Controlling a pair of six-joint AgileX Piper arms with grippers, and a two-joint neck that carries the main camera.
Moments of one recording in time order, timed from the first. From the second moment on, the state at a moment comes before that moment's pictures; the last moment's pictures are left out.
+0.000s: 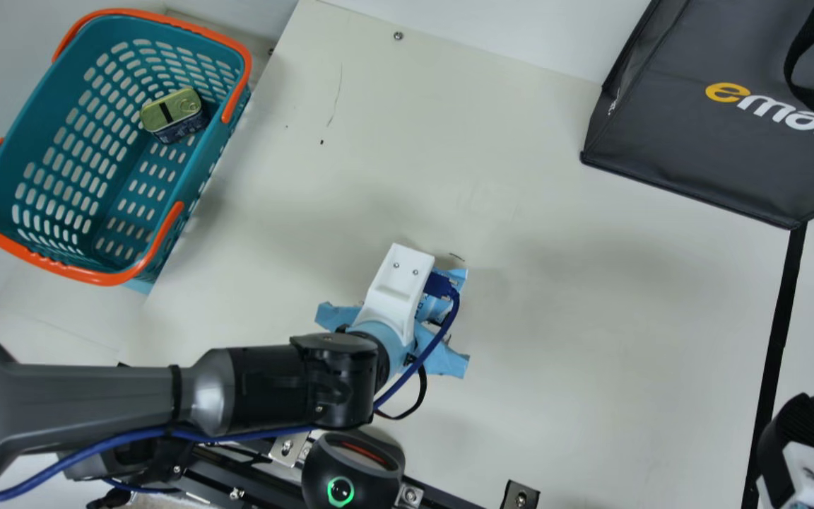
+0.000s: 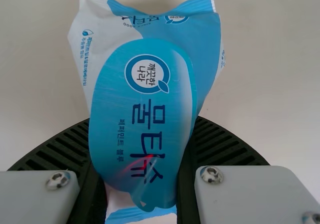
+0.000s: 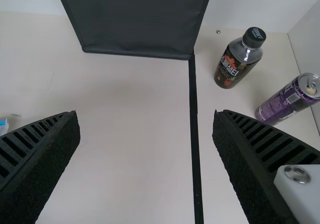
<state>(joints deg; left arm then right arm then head) -64.0 90.0 -50.2 25.5 42.4 -79.1 0.7 42.7 -69.8 -0.8 69.5 0.0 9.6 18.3</state>
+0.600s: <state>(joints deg) -62.1 90.5 -49.0 25.6 40.4 -78.0 0.7 42.7 -69.8 -0.8 69.5 0.0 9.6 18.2</state>
